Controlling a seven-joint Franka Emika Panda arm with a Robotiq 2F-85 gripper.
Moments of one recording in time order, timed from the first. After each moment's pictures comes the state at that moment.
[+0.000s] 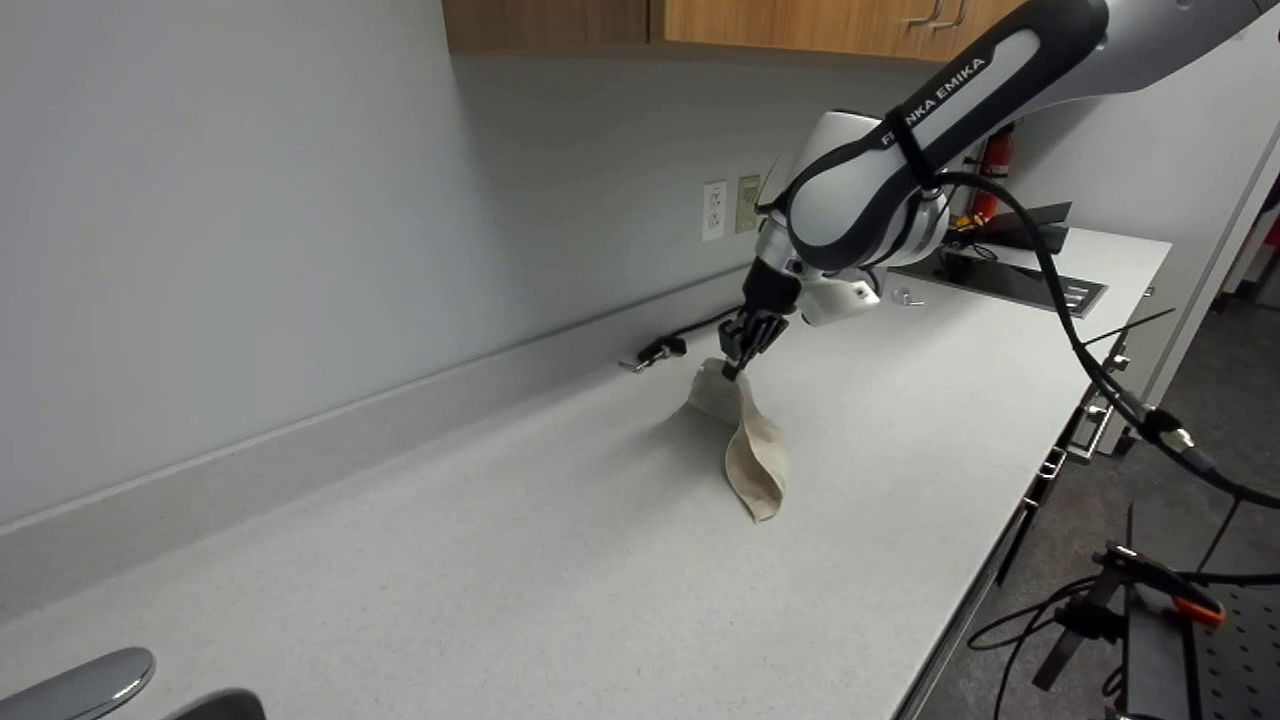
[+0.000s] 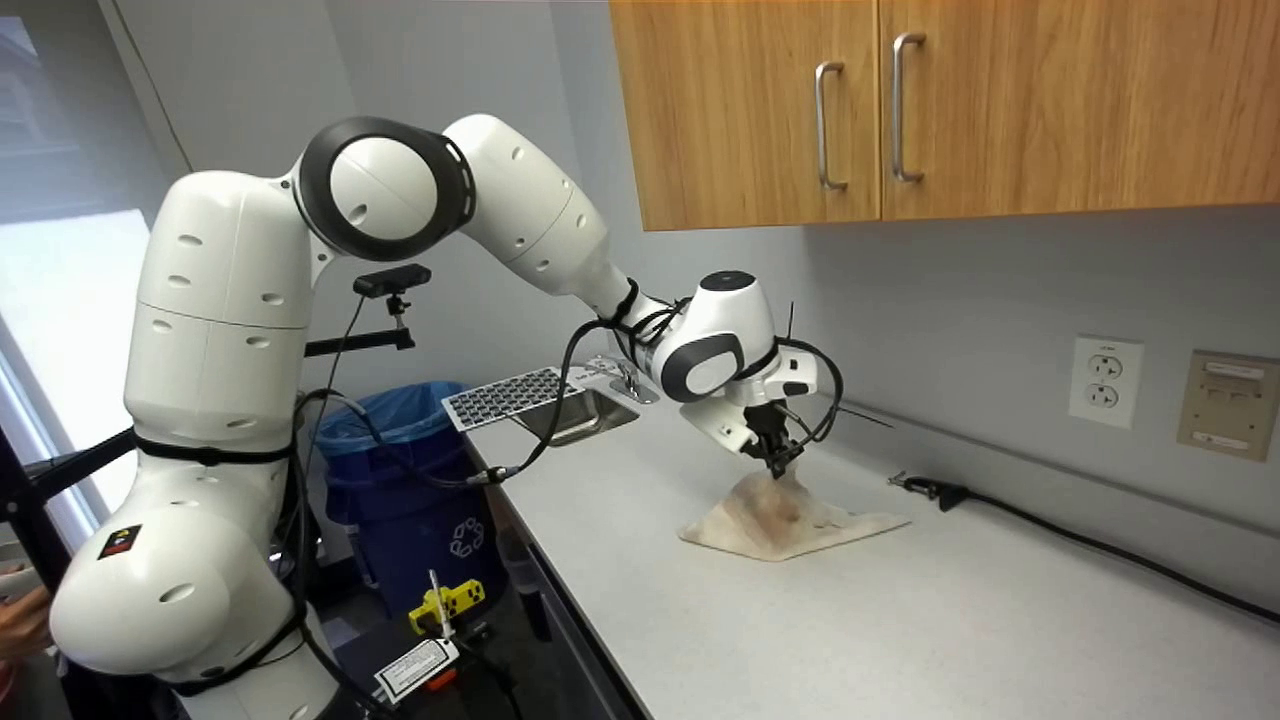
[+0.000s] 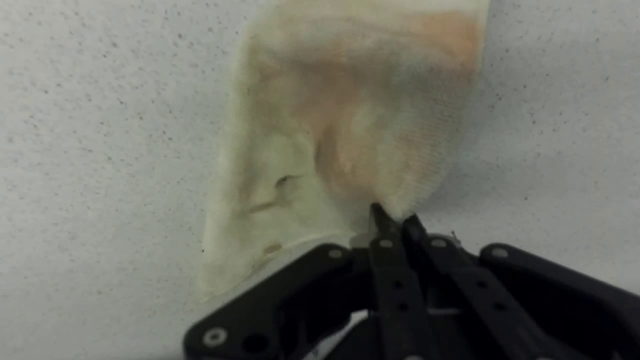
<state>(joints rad) -0.17 0.46 0.11 -2.01 0.20 2.74 -0.11</state>
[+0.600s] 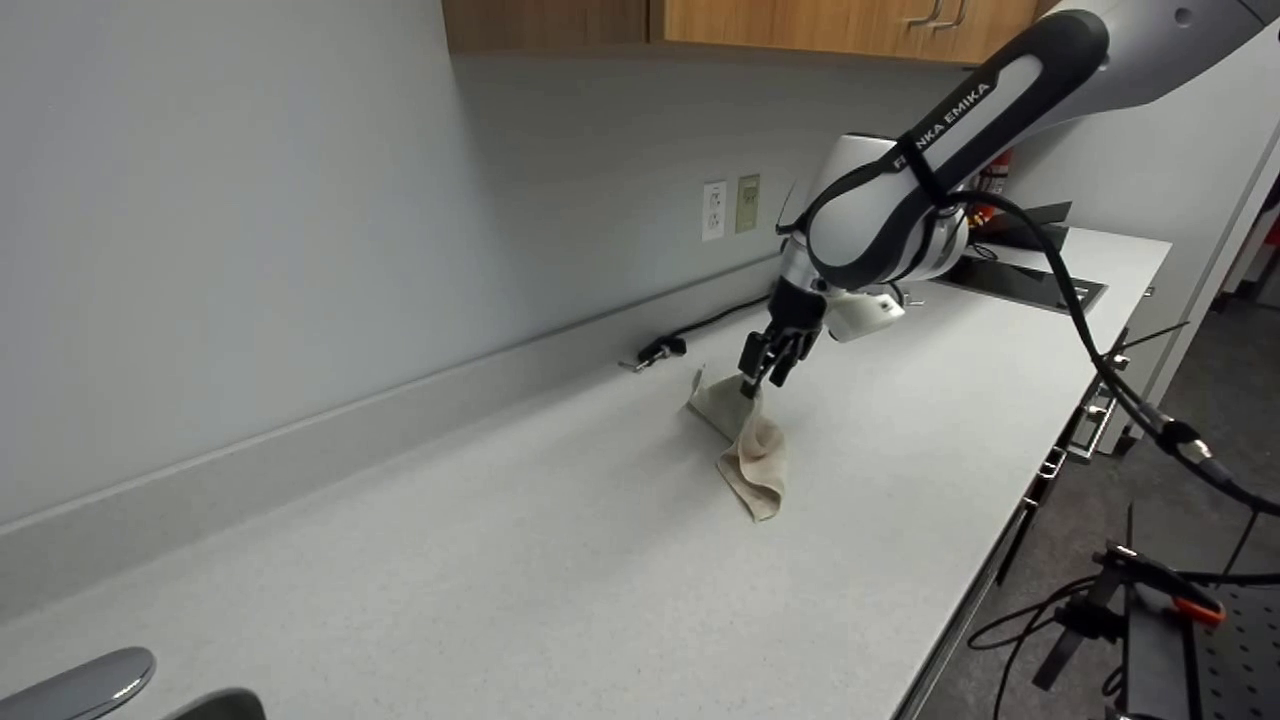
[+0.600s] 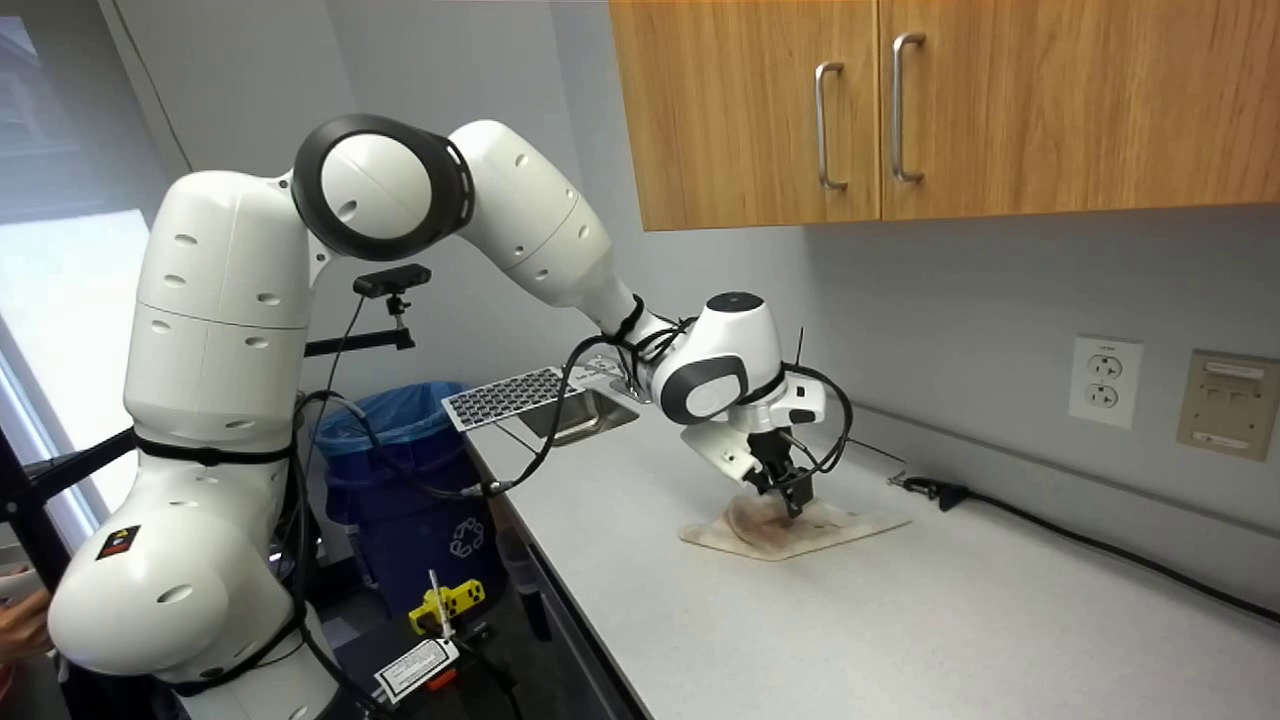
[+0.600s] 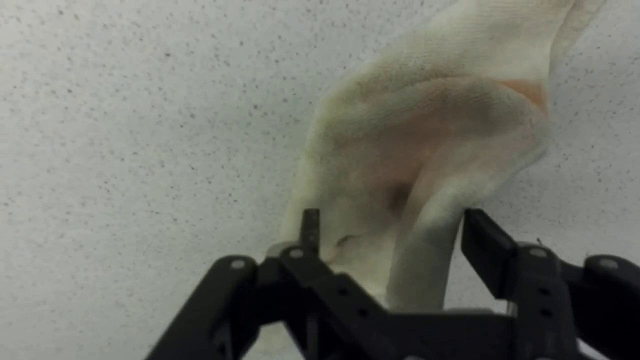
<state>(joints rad) -0.18 0.46 0.07 -2.06 0.19 2.74 -0.14</state>
